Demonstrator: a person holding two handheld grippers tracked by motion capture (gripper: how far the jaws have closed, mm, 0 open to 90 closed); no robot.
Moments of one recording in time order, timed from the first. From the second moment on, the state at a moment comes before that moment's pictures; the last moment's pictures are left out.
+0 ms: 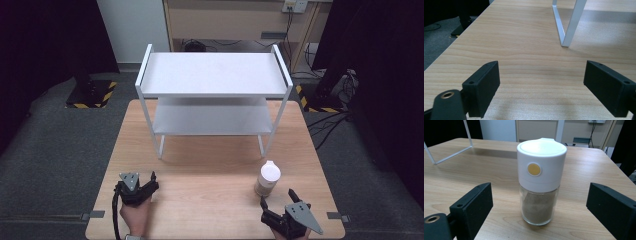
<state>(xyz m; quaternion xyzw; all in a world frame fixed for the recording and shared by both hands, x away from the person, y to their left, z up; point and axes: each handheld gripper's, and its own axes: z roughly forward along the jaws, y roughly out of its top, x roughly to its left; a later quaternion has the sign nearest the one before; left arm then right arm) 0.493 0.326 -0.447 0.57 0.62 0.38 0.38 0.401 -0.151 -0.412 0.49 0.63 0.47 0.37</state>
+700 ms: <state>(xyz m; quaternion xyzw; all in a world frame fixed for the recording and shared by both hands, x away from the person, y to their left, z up) 0.494 0.327 -0.447 0.57 0.62 0.38 0.38 0.459 -0.146 -0.398 0.51 0.65 0.46 0.34</state>
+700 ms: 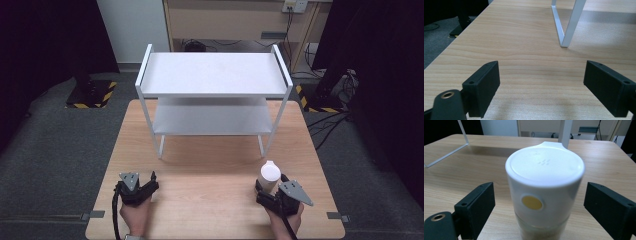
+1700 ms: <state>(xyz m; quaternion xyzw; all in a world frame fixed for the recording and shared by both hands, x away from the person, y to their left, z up) 0.495 0.328 -0.446 0.57 0.63 0.37 0.38 0.477 -0.147 -0.402 0.51 0.65 0.45 0.33</state>
